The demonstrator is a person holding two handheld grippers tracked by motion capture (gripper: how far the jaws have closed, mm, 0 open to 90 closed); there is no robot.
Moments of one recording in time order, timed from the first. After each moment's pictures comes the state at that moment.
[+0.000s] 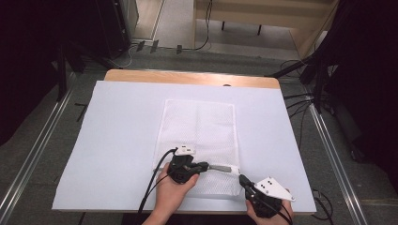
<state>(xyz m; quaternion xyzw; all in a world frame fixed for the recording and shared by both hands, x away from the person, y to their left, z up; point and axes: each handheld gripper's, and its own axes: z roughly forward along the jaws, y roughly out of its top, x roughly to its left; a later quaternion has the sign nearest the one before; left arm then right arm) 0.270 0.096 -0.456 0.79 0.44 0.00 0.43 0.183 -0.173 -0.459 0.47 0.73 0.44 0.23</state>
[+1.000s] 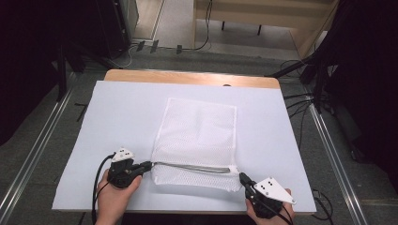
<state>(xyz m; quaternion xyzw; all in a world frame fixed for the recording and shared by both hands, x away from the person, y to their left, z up) 0.242 0.239 -0.454 0.76 0.52 0.10 0.39 0.180 -0.169 -0.448 0.46 0.73 0.44 0.26</state>
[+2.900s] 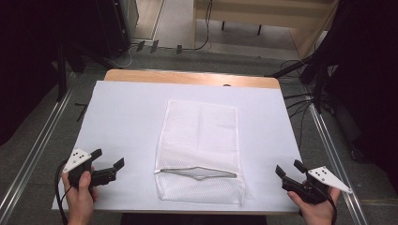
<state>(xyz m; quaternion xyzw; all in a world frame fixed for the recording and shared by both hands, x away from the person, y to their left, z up) 0.226 0.323 -0.445 0.68 0.52 0.23 0.46 0.216 -0.300 -0.461 0.53 0.66 0.47 0.27</state>
